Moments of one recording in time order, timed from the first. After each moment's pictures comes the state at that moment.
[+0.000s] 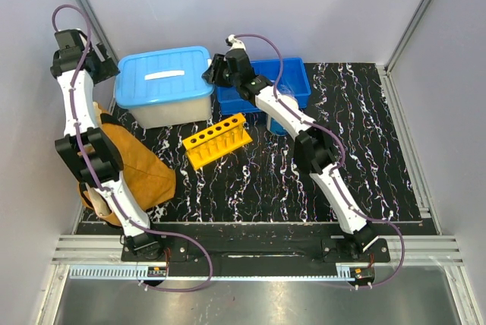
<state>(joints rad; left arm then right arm) 0.37 1.98 2.08 -0.81 0.02 -0.19 0.66 2.58 2.52 -0.24 -0.02 0.63</state>
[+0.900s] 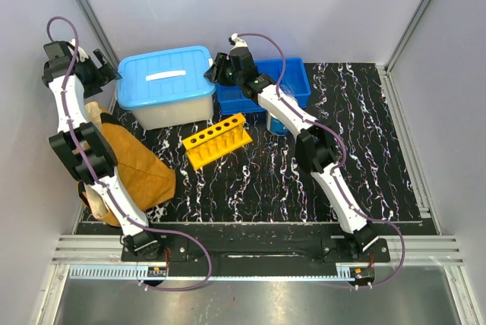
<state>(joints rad) 0.48 2.07 2.06 -0.77 0.38 -0.21 0.63 2.58 2.52 -0.23 -0.09 0.64</state>
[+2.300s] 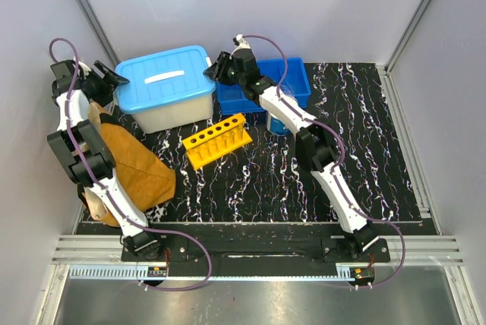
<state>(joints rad) 0.50 2.05 1.77 -0.44 0.60 -0.46 0.61 2.60 2.47 -0.10 -0.14 0.74</state>
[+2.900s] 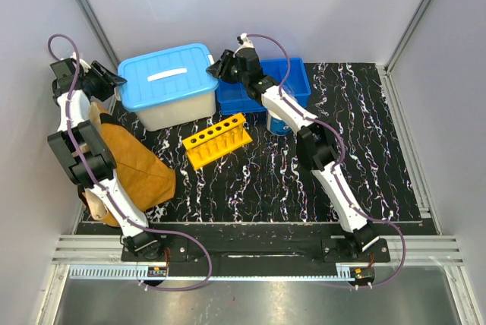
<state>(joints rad) 0.50 2.03 1.74 -0.36 0.60 -0.46 0.59 2.62 2.47 -0.06 -0.15 0.77</state>
